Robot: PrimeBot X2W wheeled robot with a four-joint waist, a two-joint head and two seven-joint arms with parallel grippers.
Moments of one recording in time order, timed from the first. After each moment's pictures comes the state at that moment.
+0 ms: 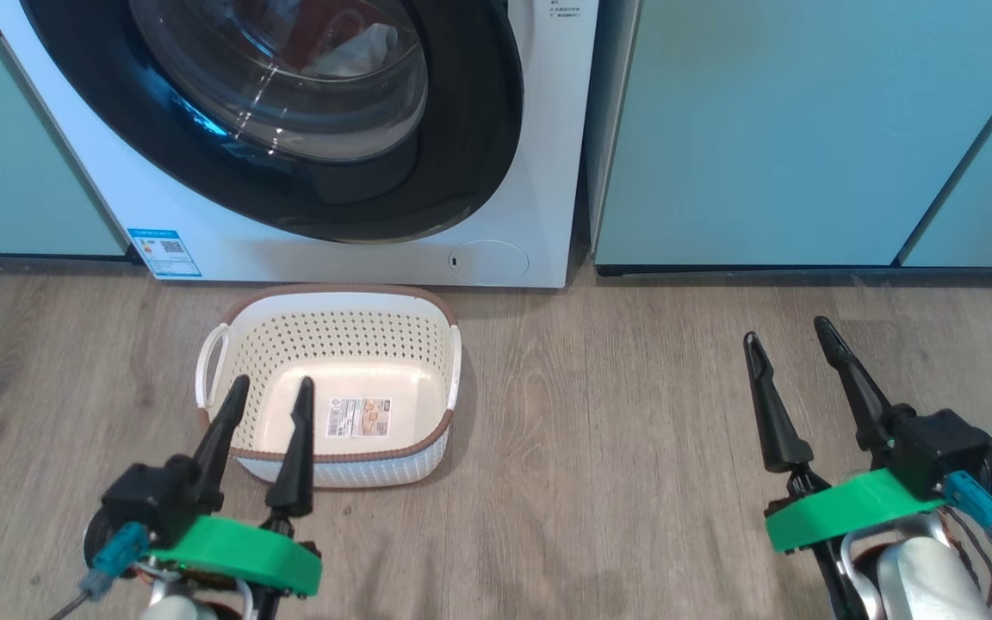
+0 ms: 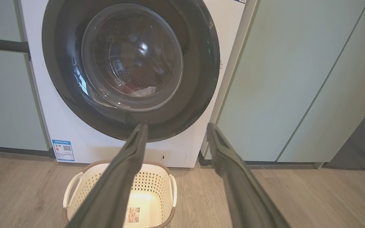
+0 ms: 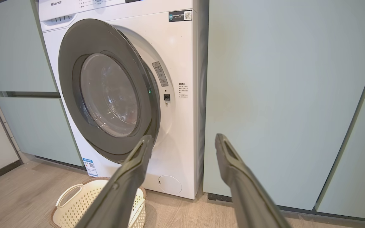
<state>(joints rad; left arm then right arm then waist) 0.03 0.05 -0.07 0.07 -0.27 -0.11 -0.25 -0.02 -0.05 0.03 0.08 0.12 0.13 -0.25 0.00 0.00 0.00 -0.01</state>
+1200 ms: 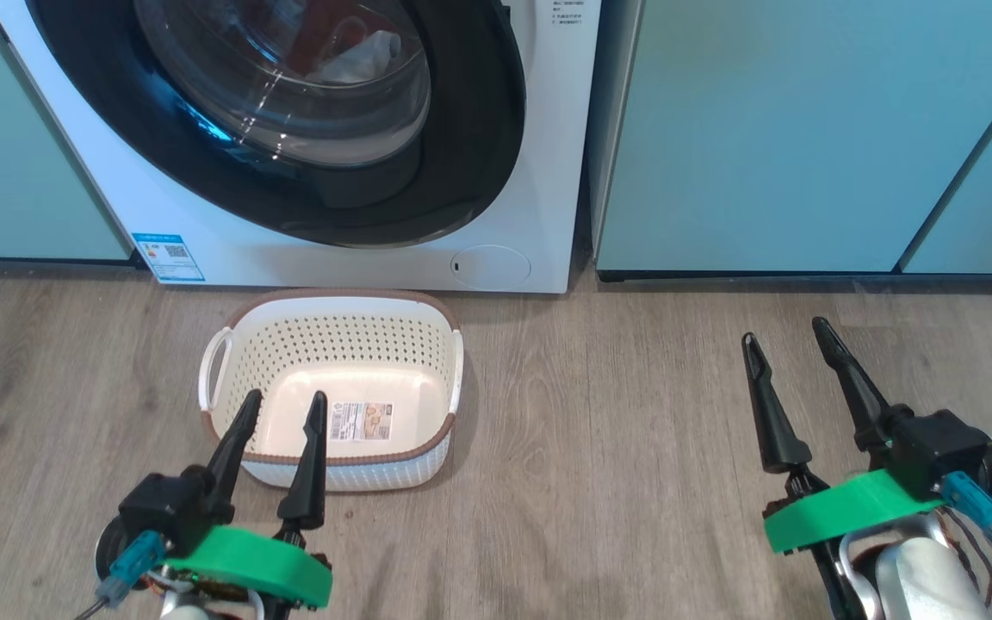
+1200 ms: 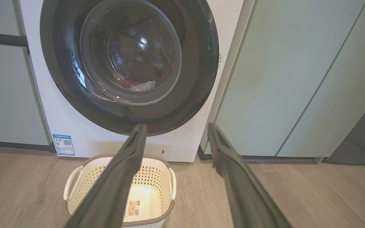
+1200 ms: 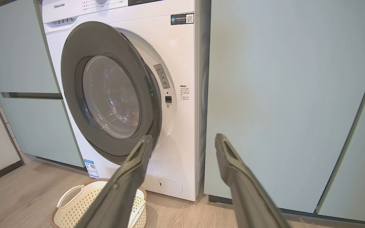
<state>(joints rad) 0.04 0.05 -0.10 0.10 -0.27 -0.09 -0.25 -0.02 -0.05 0.03 0.08 0.11 0.13 -0.25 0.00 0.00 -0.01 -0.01</state>
